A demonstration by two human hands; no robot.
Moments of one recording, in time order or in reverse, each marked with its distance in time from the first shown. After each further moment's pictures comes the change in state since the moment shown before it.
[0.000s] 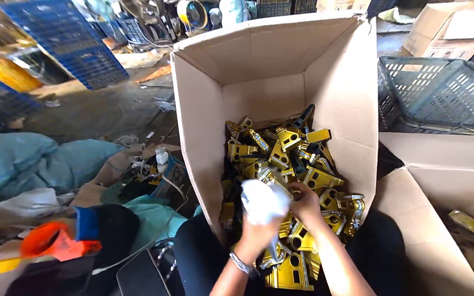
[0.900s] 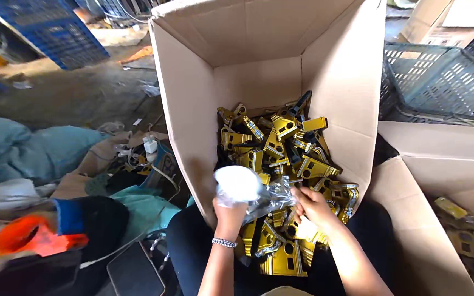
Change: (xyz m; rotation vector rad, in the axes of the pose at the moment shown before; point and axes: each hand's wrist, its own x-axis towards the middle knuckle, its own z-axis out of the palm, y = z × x) left_hand 0.026 -0.023 -0.037 0.584 0.322 0.161; right_hand -0.025 -0.002 -0.033 0.310 -0.292 0.241
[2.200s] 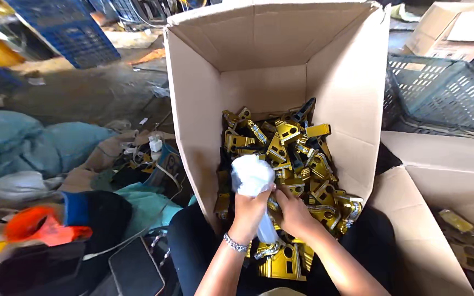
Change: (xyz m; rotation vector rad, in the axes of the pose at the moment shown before) left_hand 0.005 0.068 0.017 -0.624 -0.181 -0.467; right_hand 0.012 -0.010 0.033 -0.967 -0.066 -0.388
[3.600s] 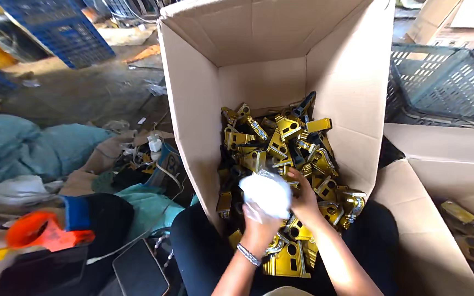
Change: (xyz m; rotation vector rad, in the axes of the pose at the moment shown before) left_hand -0.028 -0.034 -0.009 0.484 -0.069 0.434; right_hand 0.006 0.022 0.017 0.738 0.339 0.217
